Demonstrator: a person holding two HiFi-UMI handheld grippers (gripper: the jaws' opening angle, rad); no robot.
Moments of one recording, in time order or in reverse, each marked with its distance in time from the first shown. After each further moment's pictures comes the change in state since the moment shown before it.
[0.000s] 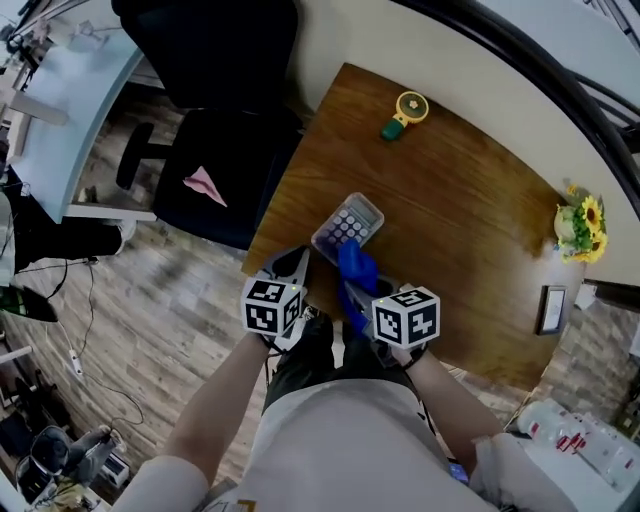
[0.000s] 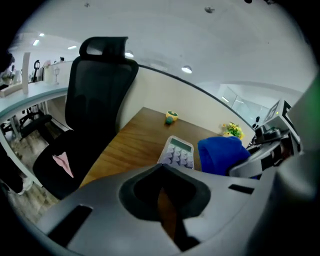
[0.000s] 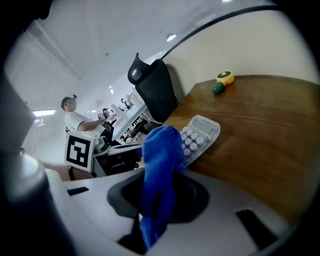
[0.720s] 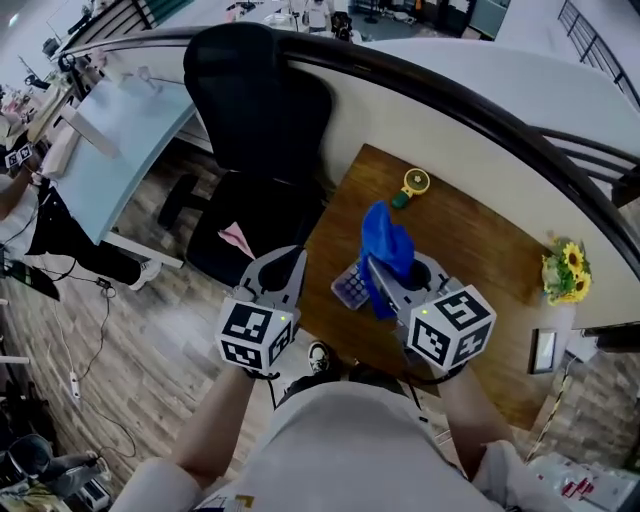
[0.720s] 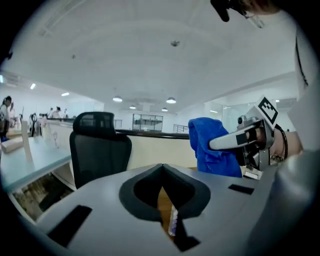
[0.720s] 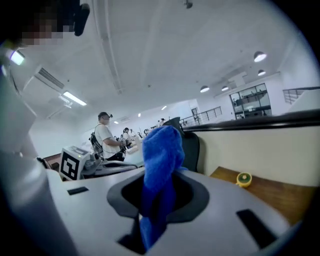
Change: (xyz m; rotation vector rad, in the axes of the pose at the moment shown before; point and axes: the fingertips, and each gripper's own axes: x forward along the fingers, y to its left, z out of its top) left arm -0.169 -0.046 0.206 0.261 -0.397 0.041; right arm -0.150 0.138 0.197 -0.414 -0.460 0.045
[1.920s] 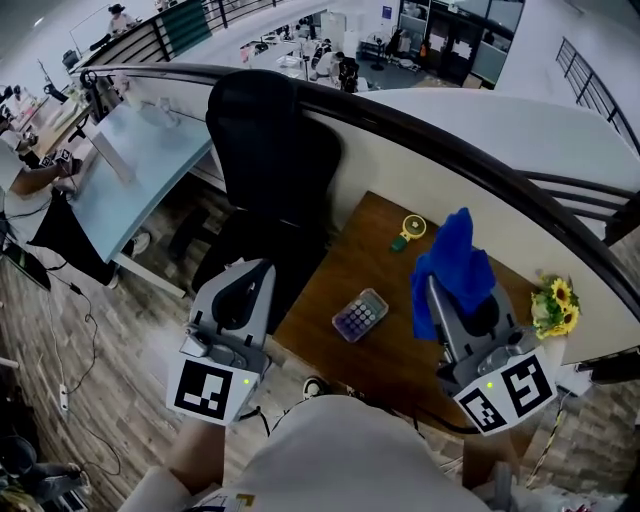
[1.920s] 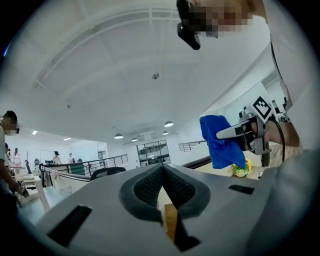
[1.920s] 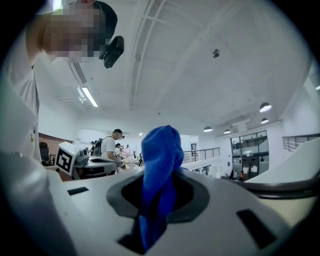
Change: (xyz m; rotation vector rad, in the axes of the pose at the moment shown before) left arm -0.119 -0.004 0.159 0.256 -0.296 0.110; right arm -0.116 0.056 0.148 -0.286 -0.330 -0.099
